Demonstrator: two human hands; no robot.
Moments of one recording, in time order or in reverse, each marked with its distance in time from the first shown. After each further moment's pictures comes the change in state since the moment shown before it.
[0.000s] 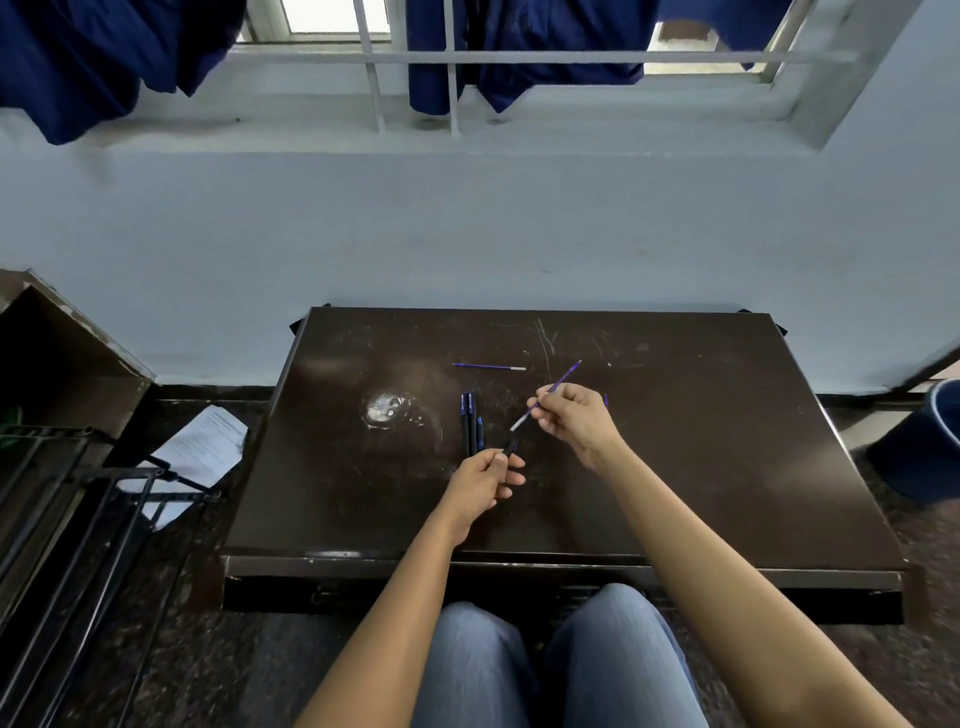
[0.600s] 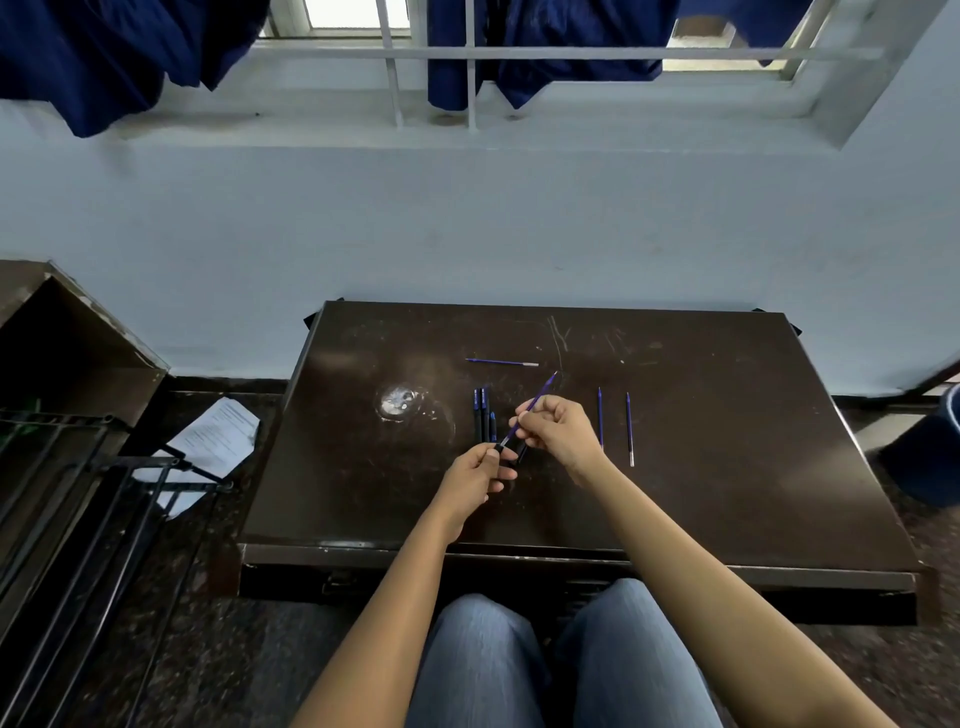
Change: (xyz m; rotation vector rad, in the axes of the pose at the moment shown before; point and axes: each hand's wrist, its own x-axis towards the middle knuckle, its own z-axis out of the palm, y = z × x) left_hand -0.004 -0.012 -0.022 -0.013 0.030 0.029; right_hand -0.016 0.025 0.025 -0.262 -0.083 -0.127
